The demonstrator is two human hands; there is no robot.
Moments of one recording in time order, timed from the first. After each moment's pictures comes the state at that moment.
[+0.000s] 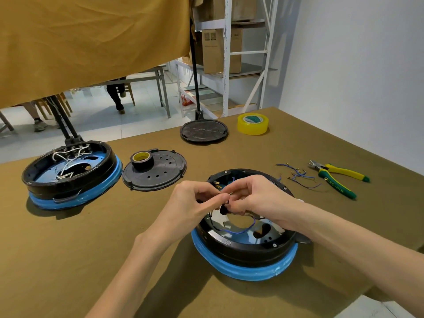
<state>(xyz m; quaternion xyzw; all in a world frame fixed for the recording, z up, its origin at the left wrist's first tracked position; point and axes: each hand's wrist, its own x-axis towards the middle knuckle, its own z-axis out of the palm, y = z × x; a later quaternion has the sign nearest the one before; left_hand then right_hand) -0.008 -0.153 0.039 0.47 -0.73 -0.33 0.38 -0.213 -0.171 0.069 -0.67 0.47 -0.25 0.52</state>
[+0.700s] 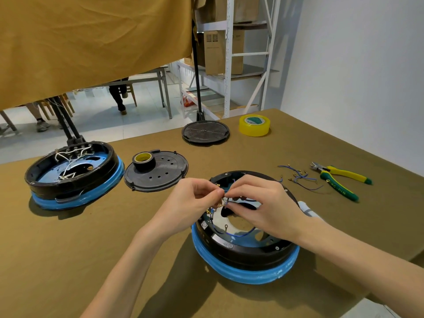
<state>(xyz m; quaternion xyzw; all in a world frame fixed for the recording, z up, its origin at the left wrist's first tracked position) -0.008 -0.153 0.056 0.50 -0.68 -0.40 0.37 -0.222 -0.164 0.049 -0.87 0.26 -0.41 0.06</state>
